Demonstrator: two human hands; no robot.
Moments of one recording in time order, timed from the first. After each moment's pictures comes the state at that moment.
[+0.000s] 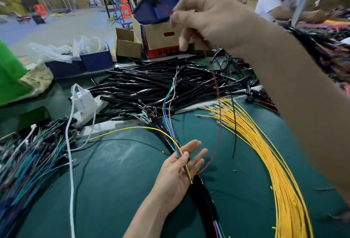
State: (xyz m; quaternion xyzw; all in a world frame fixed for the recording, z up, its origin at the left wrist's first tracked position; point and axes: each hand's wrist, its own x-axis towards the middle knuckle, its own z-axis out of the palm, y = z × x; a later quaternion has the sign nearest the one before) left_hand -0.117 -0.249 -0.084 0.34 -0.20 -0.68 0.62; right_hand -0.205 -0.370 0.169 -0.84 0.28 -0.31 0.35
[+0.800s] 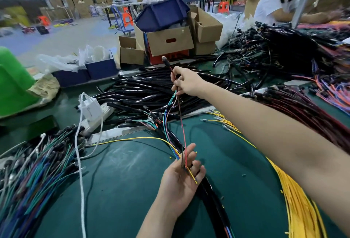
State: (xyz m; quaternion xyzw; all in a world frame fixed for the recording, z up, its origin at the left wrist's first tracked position) left_hand -0.110 -0.250 -0.072 0.28 -0.02 -0.73 0.62; right_hand -0.138 -0.462 0.040 -0.79 0.40 -0.26 0.39
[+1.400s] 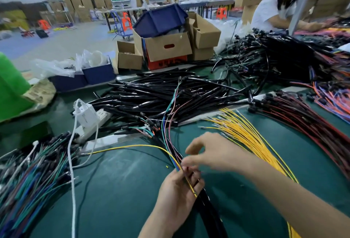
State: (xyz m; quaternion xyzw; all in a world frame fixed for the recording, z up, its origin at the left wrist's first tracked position) left_hand -0.115 -0.255 -0.071 0.31 -0.04 -0.71 0.63; right_hand -0.218 -0.331 0.012 -0.83 0.45 -0.06 0.32
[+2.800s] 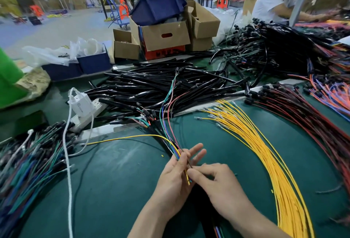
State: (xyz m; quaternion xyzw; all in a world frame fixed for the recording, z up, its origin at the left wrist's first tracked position) left_hand -0.123 -0.248 -0.073 0.31 -0.19 -0.68 0.63; right_hand -0.239 -0.251 -0.041 -0.67 0.49 -0.30 0.48
